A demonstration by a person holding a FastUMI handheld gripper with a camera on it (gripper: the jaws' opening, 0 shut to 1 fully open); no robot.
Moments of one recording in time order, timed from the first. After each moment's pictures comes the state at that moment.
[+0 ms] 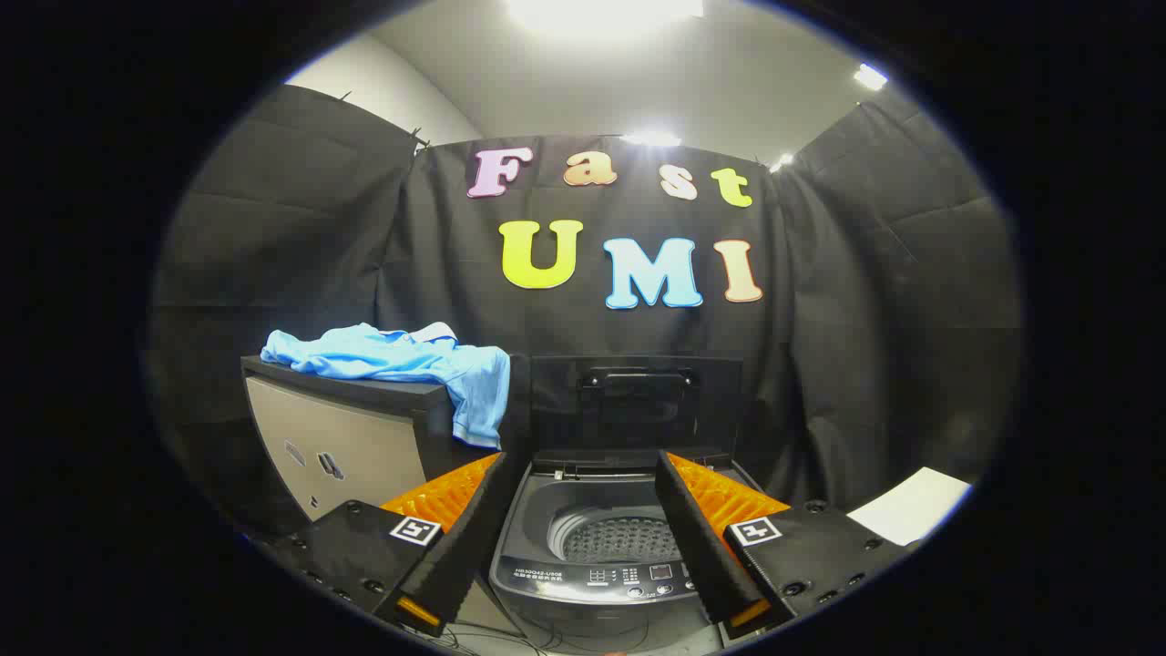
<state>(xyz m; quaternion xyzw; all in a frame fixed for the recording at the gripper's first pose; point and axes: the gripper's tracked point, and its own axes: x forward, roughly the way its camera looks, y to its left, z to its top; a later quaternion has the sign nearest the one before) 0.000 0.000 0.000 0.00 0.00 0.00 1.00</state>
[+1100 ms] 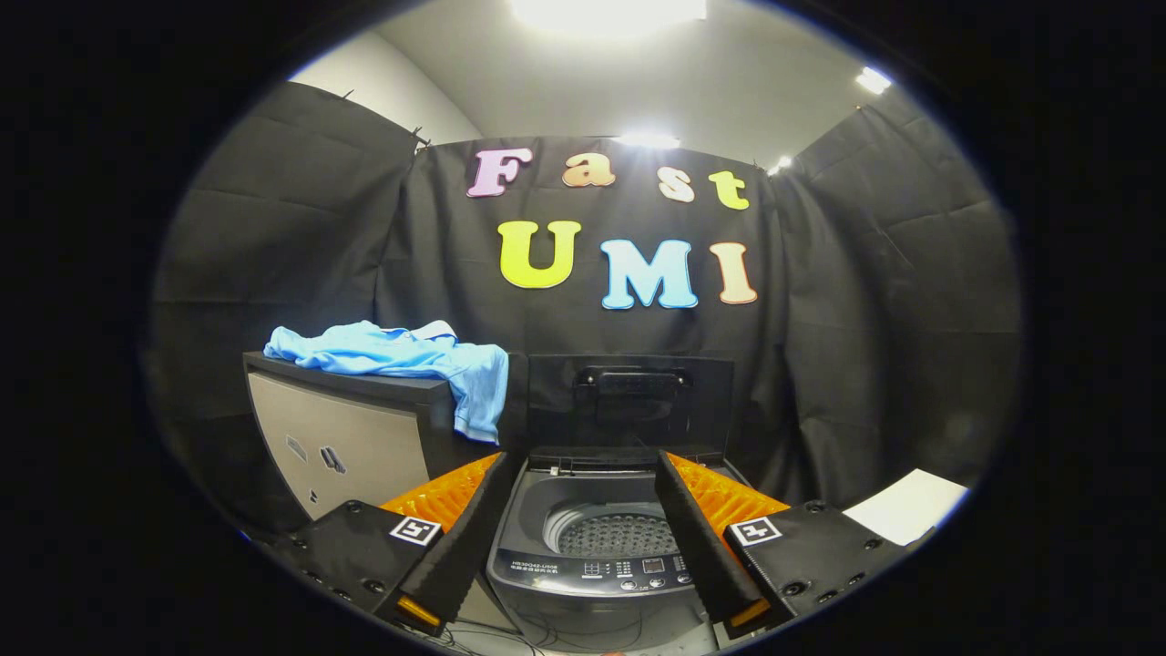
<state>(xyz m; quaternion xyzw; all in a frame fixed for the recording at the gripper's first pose) -0.014 0.001 0.004 -0.01 0.00 -0.01 1.00</state>
